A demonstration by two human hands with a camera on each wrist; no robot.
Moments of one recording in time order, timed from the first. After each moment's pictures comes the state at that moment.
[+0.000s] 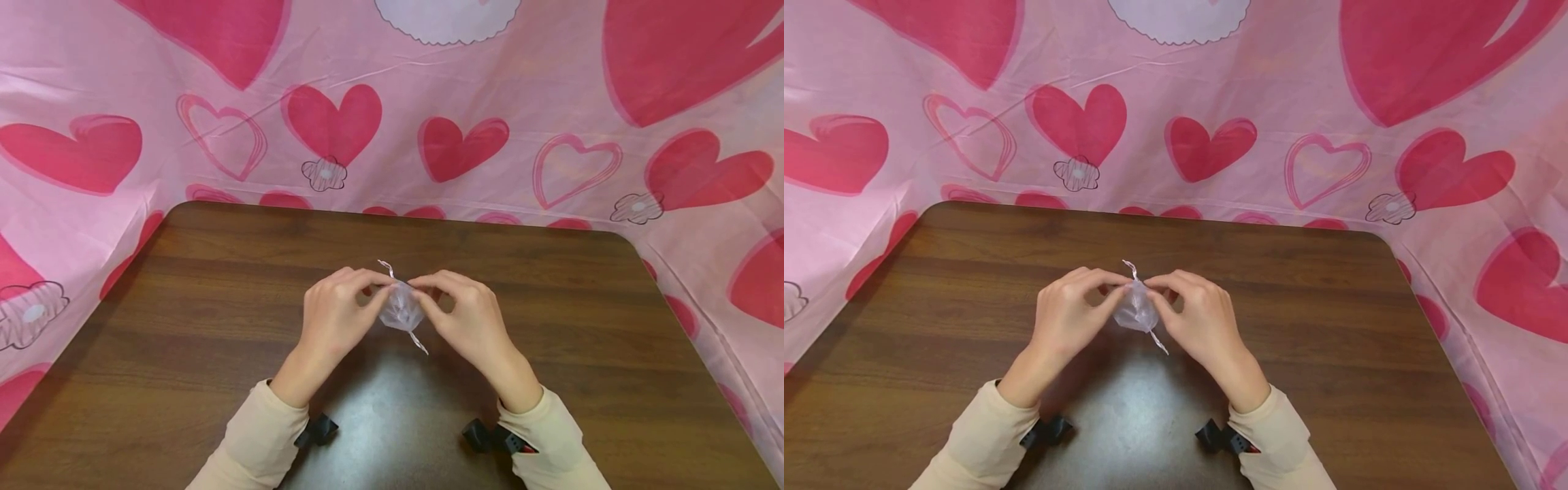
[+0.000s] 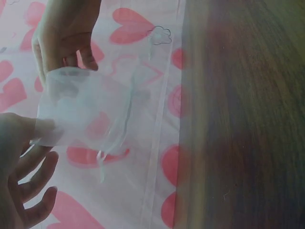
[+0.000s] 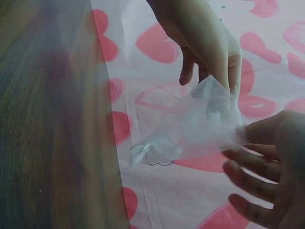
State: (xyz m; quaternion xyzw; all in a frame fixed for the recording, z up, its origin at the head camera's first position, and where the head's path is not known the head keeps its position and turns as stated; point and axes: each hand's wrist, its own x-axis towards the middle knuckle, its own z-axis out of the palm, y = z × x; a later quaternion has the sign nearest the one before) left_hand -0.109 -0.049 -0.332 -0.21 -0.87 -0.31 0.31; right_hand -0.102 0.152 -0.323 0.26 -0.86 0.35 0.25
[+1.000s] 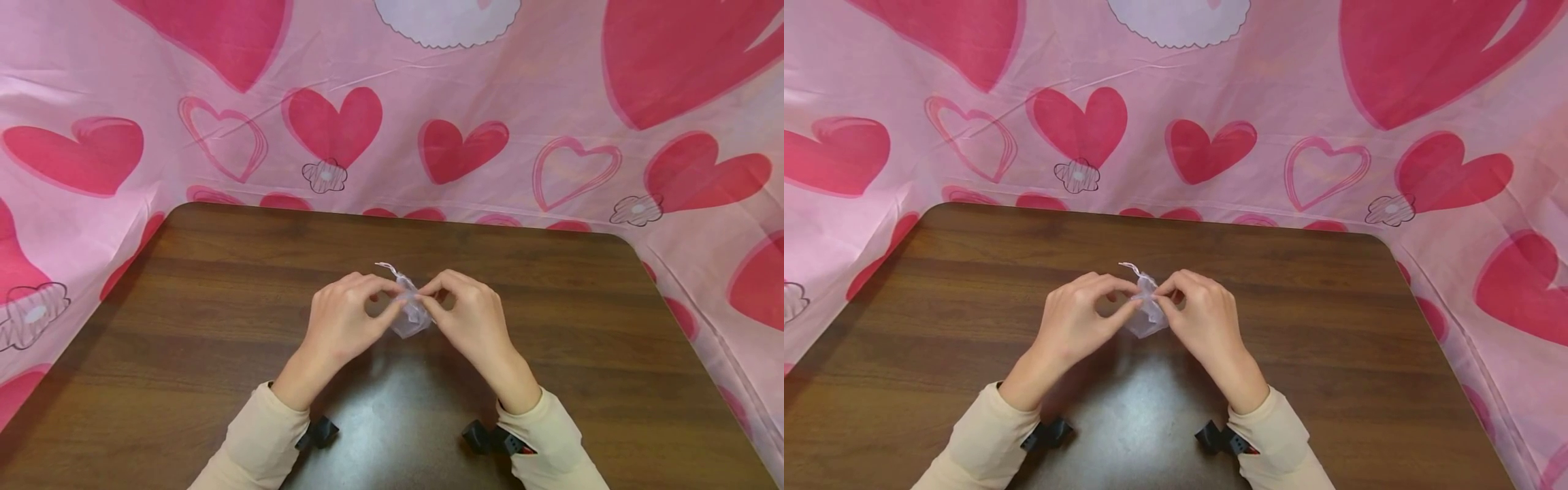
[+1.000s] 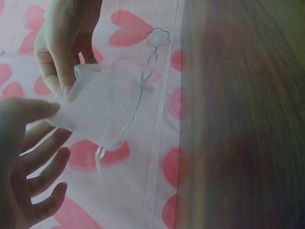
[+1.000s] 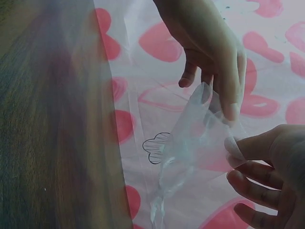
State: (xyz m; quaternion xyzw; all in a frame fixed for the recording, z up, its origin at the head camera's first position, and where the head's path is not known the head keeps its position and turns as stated) left_hand -0.106 -0.046 -0.333 -0.24 -0.88 -0.30 0.27; right_hand -0.103 0.153 -0.322 0.23 -0.88 0.32 0.26
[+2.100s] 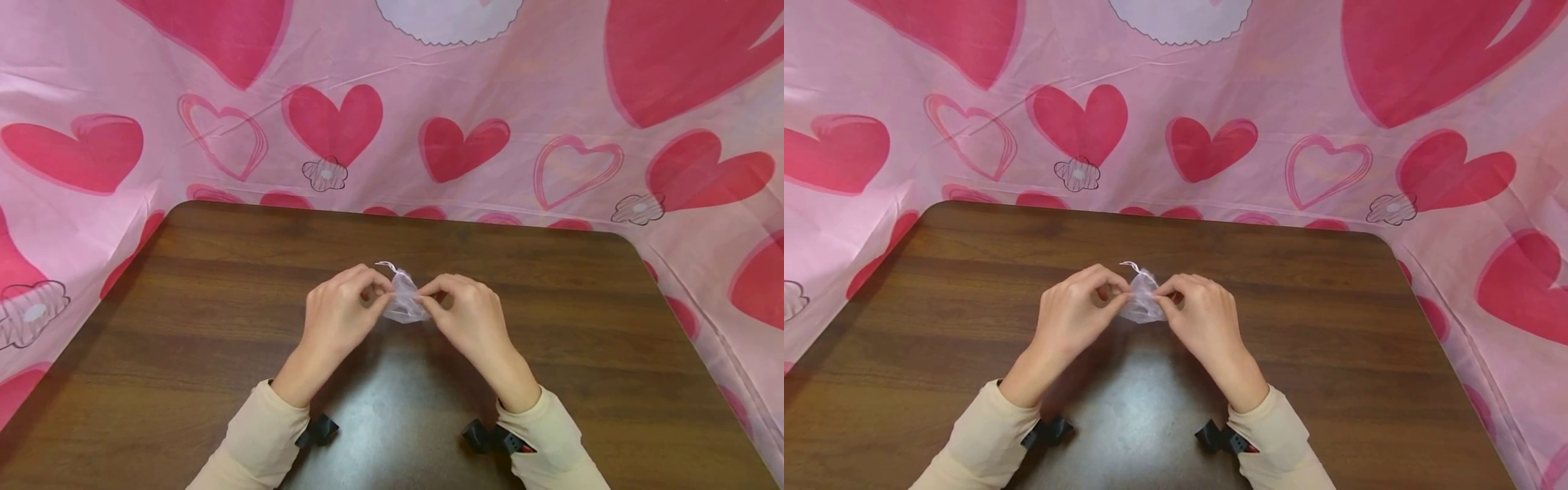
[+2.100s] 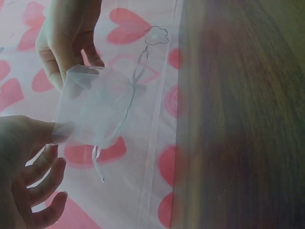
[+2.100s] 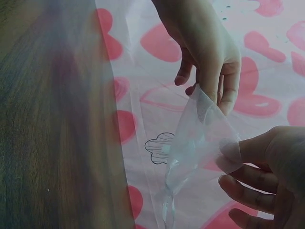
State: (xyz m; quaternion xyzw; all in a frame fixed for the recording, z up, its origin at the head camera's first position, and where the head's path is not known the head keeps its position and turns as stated) left_hand -0.109 -0.048 -0.334 -0.19 -0.90 -0.31 0.26; right_hand -0.104 0.153 -0.325 0.21 -0.90 0.30 0.24
